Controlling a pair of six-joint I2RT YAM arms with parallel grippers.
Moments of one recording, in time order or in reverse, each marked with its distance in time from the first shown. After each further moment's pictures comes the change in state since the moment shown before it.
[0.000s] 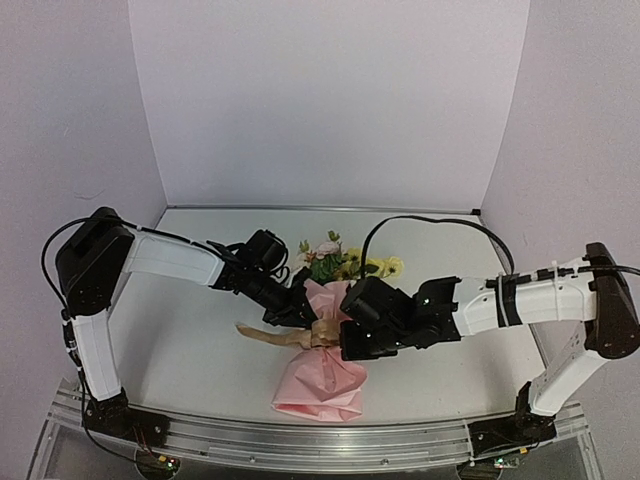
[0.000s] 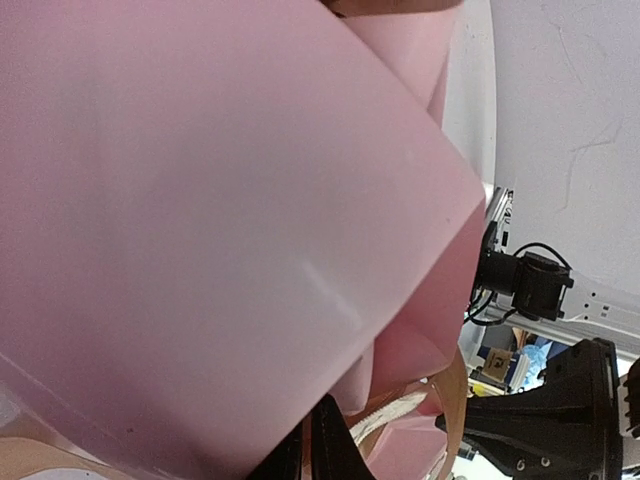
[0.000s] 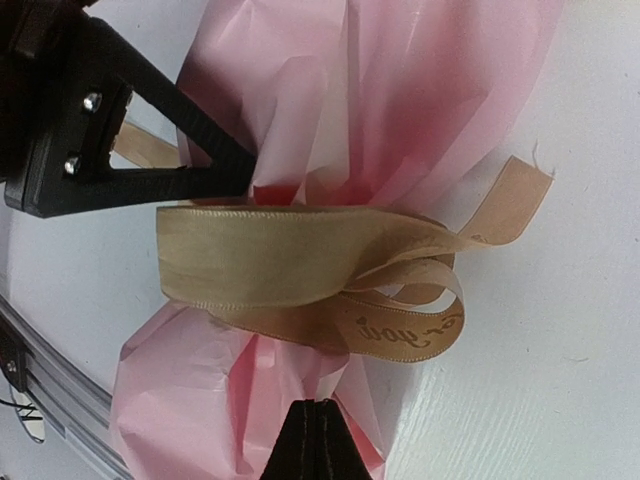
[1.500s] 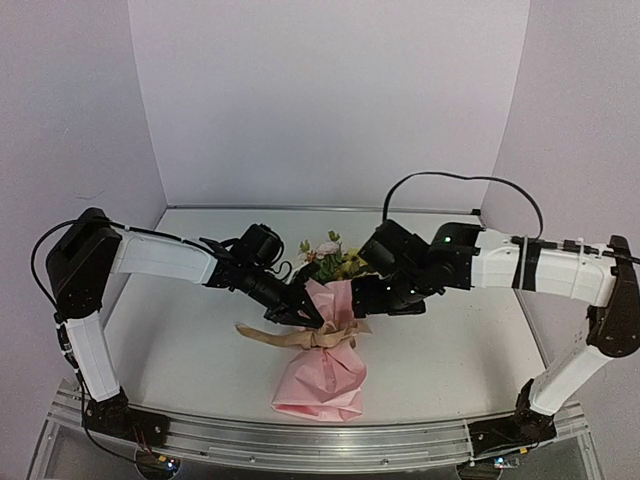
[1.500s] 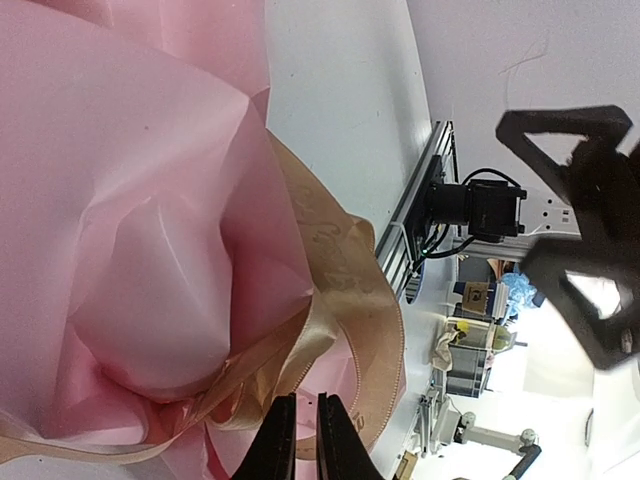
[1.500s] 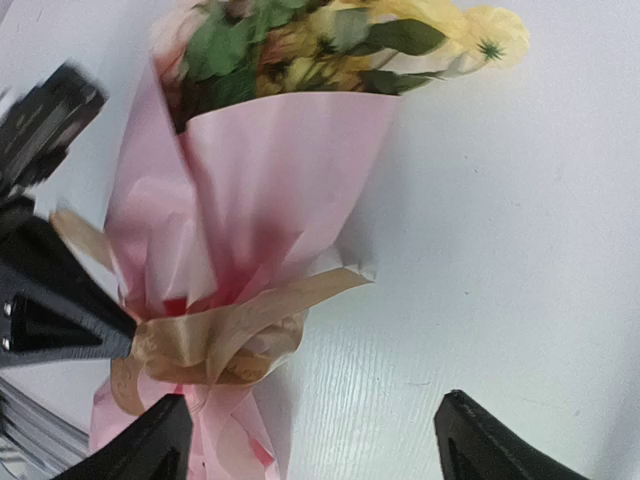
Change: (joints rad) left arm 0.000 -0.057 -0.018 0.020 0.180 0.121; right arm -0.147 -0.021 0.259 -0.380 0.089 -0.120
